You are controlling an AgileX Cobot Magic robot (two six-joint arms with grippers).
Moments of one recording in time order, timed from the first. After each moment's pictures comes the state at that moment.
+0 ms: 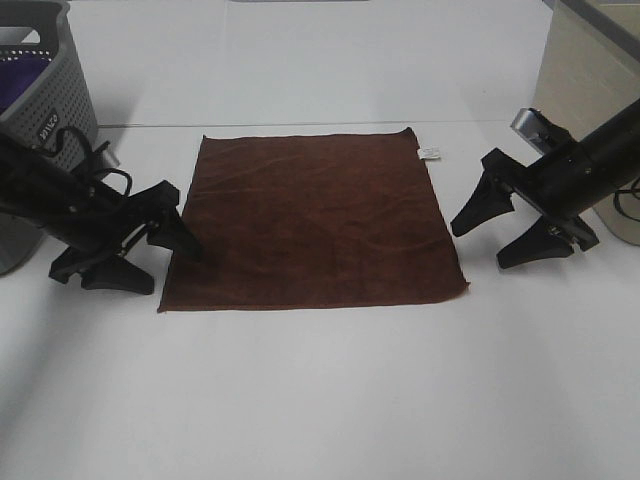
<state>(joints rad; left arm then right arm) -0.09 2.09 -1.11 -1.01 0.67 0.51 -0.09 2.13 -1.28 0.78 0.94 -0.56</state>
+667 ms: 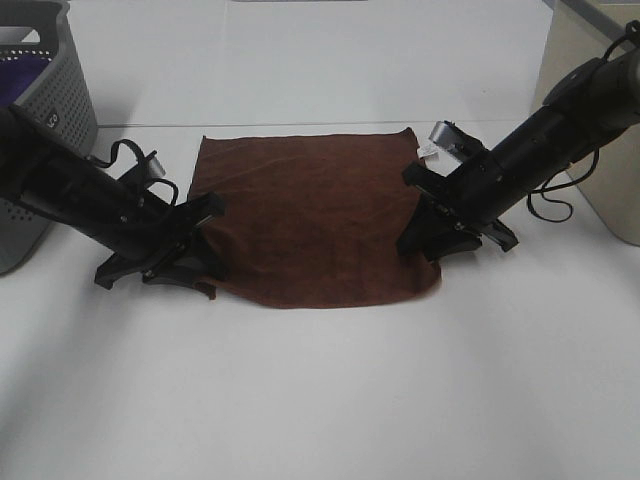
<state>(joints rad) -0.19 2.16 -1.16 -1.05 0.63 0.50 0.09 2.25 -1.41 0.79 0.93 -0.48</state>
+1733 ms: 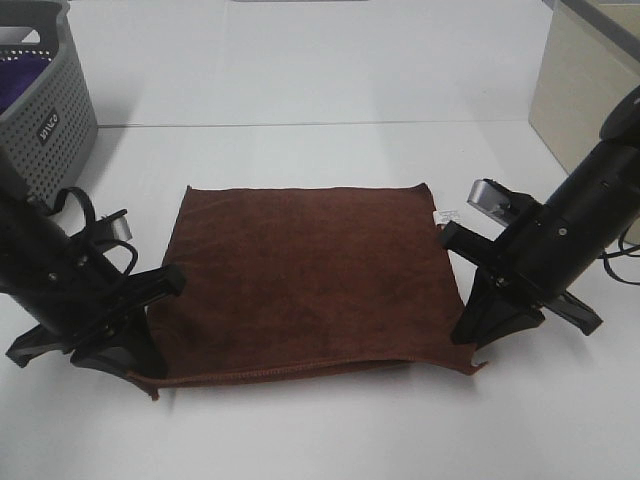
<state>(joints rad) -0.22 1.88 -0.86 -0.77 0.79 0.26 0.10 1.93 -0.96 0.67 0.95 -0.30</state>
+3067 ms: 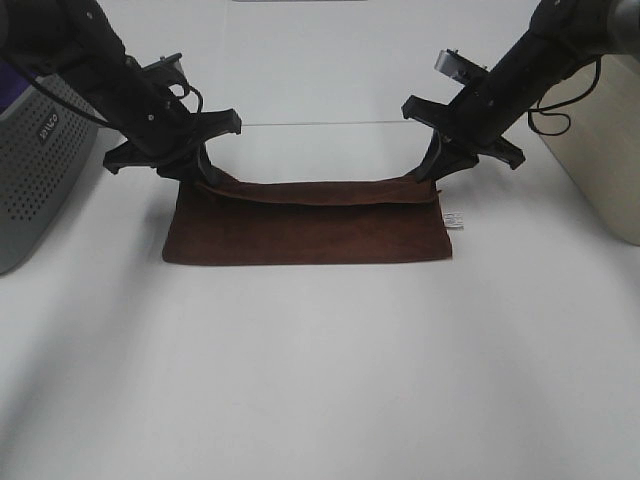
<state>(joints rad) -0.22 2.28 -1.72 -0.49 0.76 0.03 0.10 2.37 -1.89 0.52 0.99 -0.19</state>
